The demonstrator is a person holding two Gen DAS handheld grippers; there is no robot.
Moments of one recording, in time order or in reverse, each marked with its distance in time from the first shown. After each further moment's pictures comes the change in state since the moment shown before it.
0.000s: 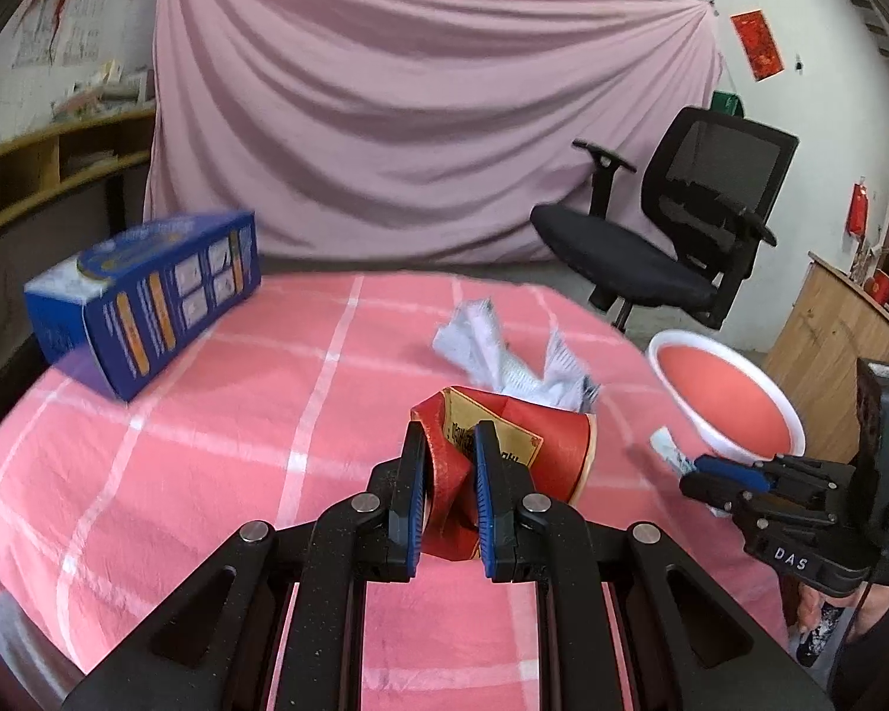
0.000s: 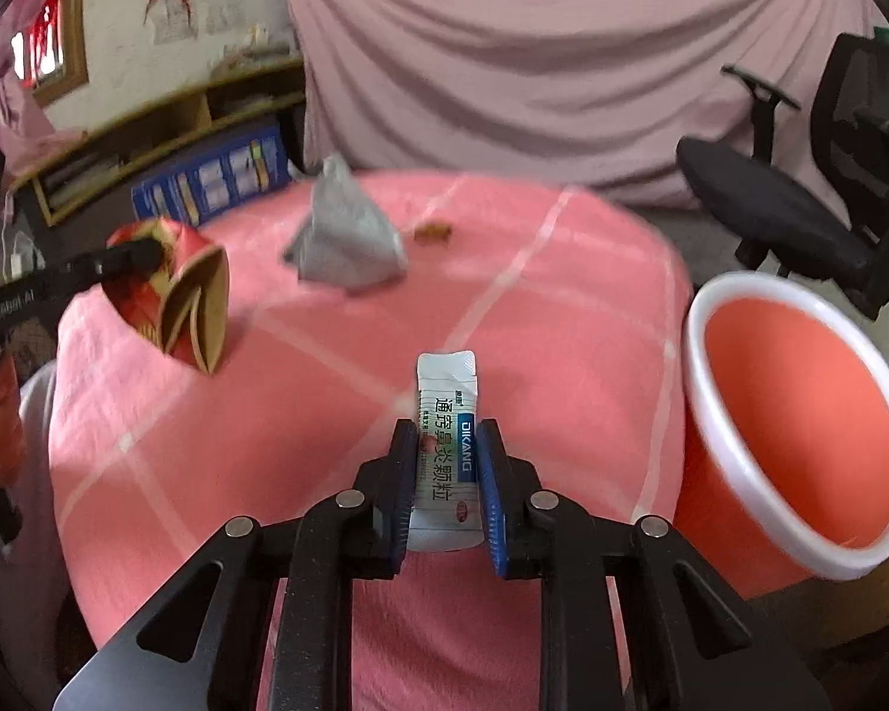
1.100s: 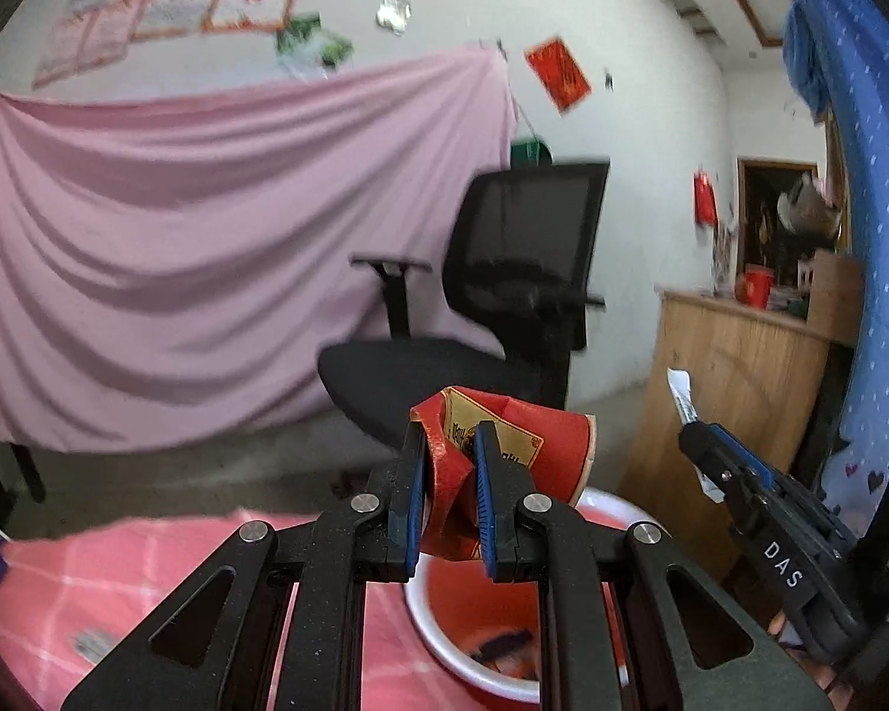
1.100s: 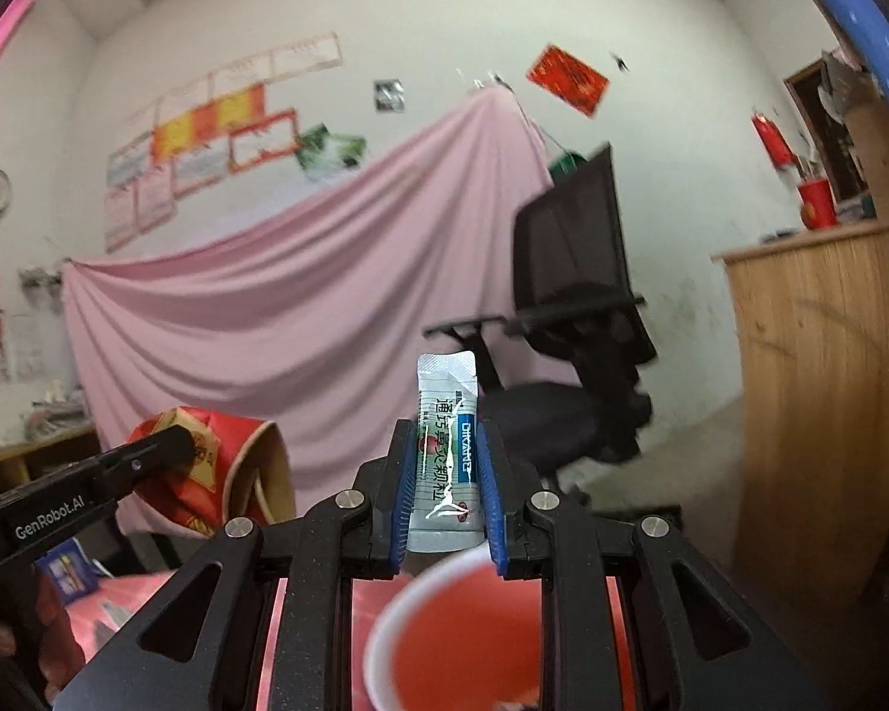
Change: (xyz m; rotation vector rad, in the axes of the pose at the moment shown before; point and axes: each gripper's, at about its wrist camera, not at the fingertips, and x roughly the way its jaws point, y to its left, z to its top) left arm 0.102 -0.229 0.114 0.274 -0.208 -0.322; right arm -0.104 -0.155 0.016 0.426 -0.676 -0.486
